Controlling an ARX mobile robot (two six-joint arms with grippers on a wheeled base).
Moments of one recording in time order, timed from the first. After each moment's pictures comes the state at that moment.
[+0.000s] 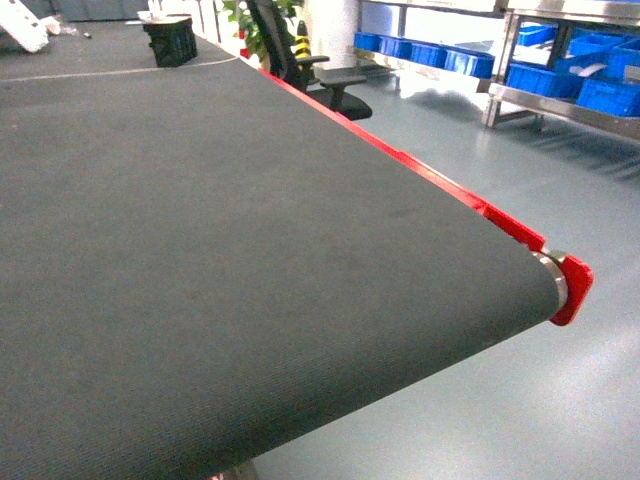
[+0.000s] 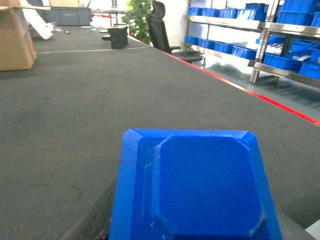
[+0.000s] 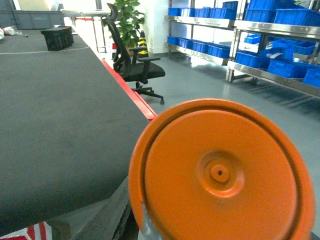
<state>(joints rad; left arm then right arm) 0.00 0.01 0.01 -0.01 0.00 0.00 0.00 0.00 0.01 -0.01 0.00 0.01</state>
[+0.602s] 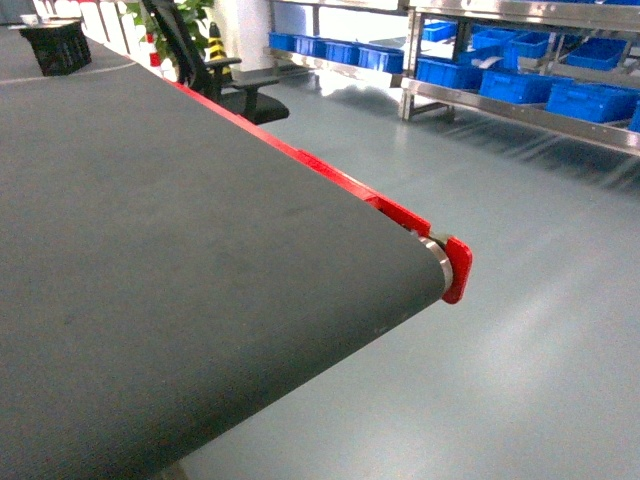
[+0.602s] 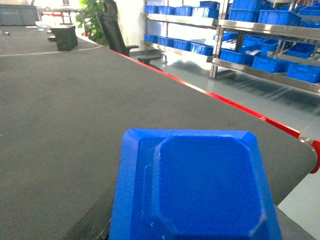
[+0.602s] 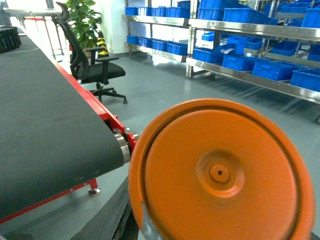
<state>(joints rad) 0.00 0.01 0.01 -0.01 0.00 0.00 0.00 0.00 0.01 -0.01 0.00 0.01</state>
